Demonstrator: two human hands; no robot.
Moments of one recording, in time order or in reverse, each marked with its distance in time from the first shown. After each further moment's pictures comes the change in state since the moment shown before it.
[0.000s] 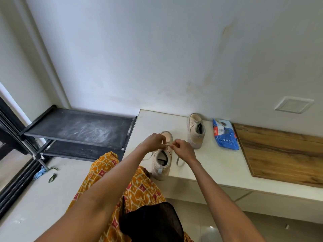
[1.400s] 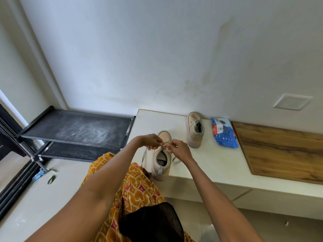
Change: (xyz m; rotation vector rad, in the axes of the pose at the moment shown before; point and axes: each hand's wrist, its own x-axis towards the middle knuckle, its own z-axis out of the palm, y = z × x) left_hand 0.002 -0.013 -0.025 -0.355 -0.449 -0.144; right_hand 0.004 -0.002 0.010 0.133 -0.045 0.041
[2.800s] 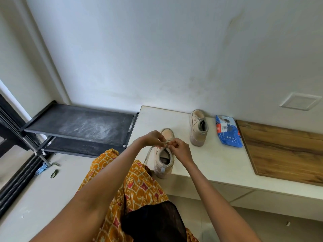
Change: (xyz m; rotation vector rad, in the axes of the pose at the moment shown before) left_hand 0.000 -0.004 0.011 0.014 0.214 0.063; right_hand -0.010 -0.004 0.014 0.167 0.088 -0.038
